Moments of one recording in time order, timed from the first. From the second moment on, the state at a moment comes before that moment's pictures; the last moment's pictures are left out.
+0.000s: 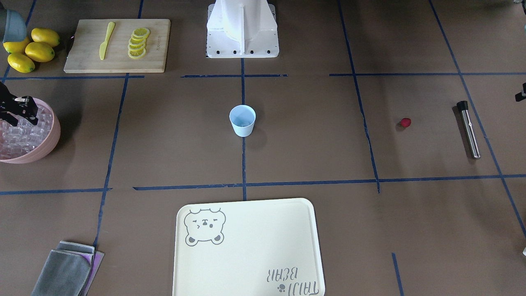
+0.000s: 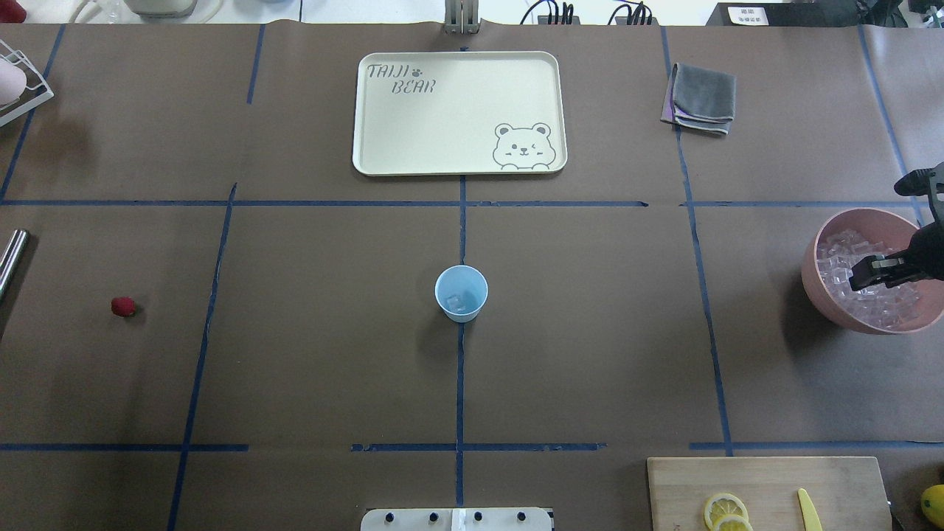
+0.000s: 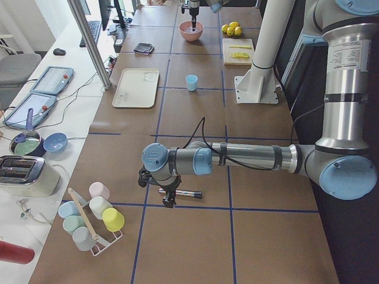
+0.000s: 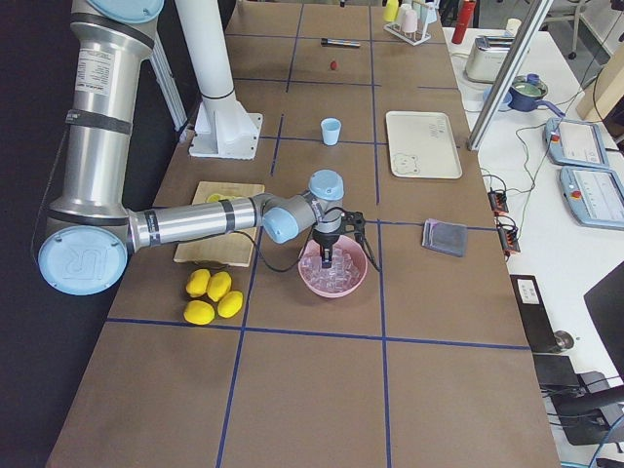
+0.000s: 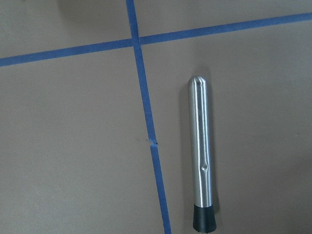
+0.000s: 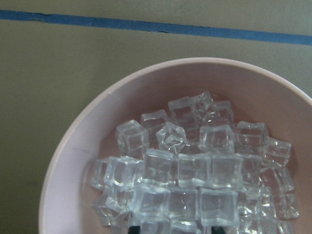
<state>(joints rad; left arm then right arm) -1.49 -1.53 -1.63 -1.47 -2.43 0.17 1.02 -1.75 1.85 -1.20 2.16 0.65</state>
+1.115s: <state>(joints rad) -1.49 -1.53 -1.64 -1.47 -2.43 0.17 1.03 -1.77 1.91 -1.21 2.17 0.64</state>
